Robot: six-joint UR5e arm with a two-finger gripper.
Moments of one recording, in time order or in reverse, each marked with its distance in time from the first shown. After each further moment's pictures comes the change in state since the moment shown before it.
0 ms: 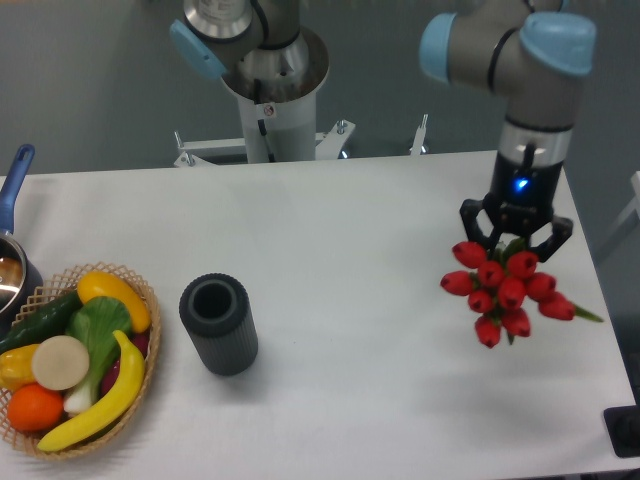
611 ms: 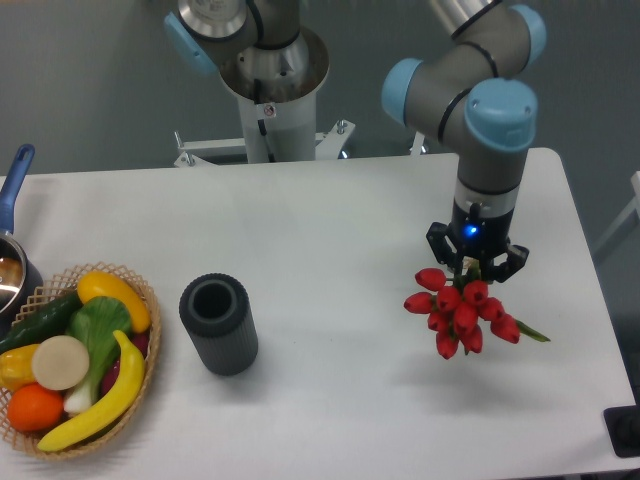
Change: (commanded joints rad) arm -0.074 -0.077 -0.028 -0.014 0.183 0.003
